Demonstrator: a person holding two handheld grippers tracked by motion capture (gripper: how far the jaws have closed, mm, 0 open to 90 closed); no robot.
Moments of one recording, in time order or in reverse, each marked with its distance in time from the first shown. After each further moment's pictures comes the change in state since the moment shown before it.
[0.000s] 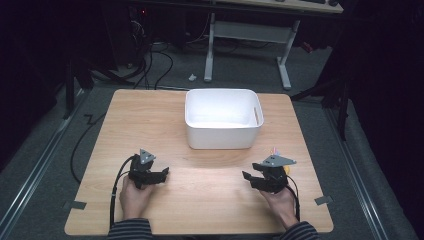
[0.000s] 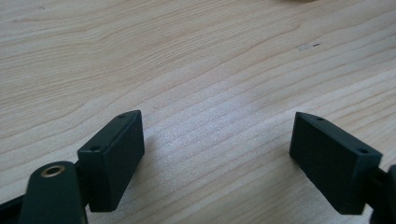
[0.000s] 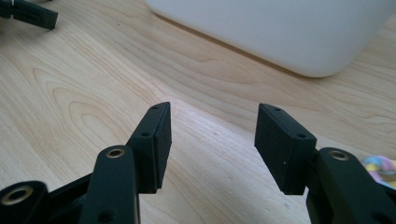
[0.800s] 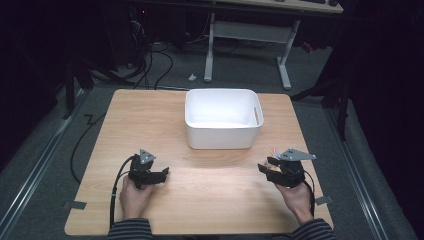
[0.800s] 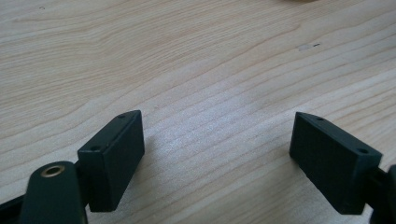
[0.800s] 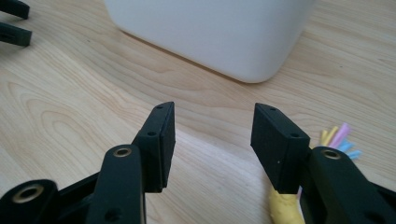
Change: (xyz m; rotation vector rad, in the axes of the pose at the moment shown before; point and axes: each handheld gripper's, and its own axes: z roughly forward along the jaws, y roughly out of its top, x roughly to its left) left arm 0.000 0.000 0.000 0.000 0.001 -0.001; right arm -0.033 0.005 -0.032 -0.019 -0.063 0.026
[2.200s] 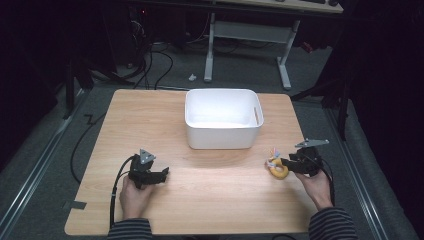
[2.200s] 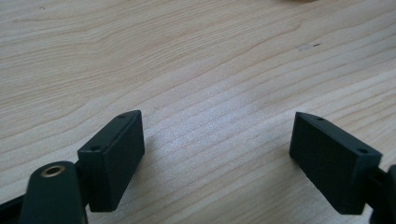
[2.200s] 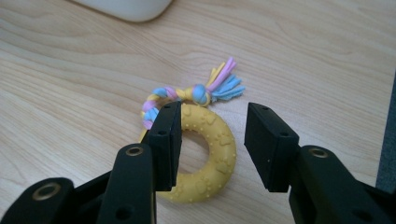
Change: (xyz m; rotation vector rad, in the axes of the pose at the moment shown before) left arm 0.000 0.000 0.000 0.000 0.000 0.000; right arm -0.077 -0.006 0.005 0.226 -0.126 0.068
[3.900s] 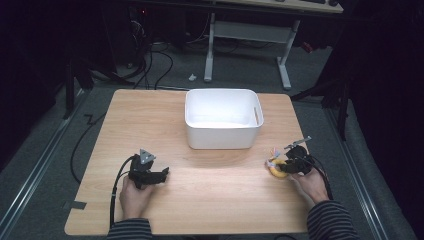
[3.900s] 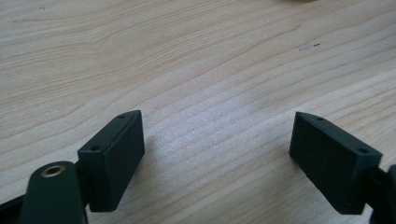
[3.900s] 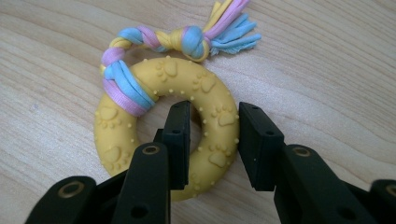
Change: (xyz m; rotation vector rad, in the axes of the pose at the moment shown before) left arm 0.000 0.000 0.000 0.000 0.001 0.001; right arm -0.002 0.003 0.037 0.245 -0.023 -0.064
